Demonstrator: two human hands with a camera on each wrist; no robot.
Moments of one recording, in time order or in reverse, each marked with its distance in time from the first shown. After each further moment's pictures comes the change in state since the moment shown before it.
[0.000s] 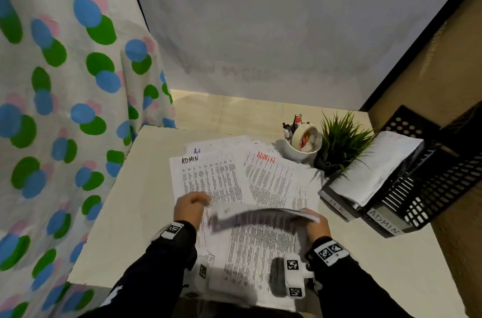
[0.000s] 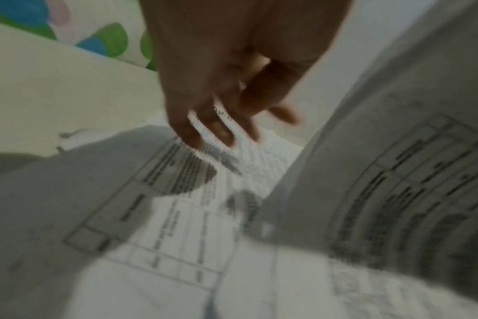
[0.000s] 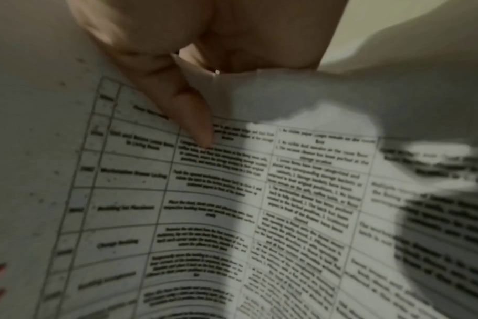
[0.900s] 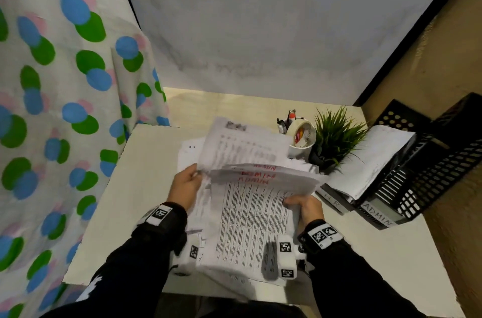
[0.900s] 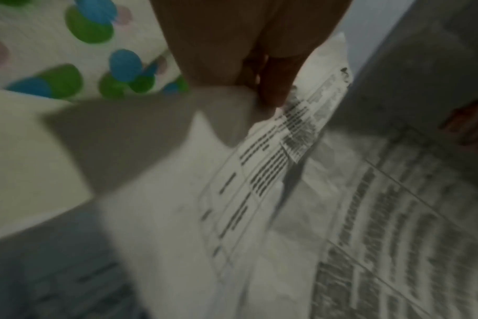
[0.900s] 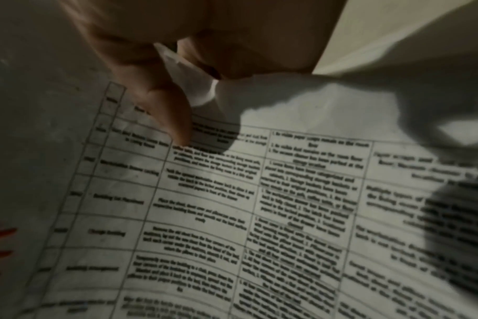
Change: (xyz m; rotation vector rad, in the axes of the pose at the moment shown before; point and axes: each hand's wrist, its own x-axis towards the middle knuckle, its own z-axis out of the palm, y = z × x) left_hand -0.017 0.057 -0.010 -0.104 -0.188 0.322; right_hand -0.002 -0.014 0.014 0.082 -0.001 -0.059
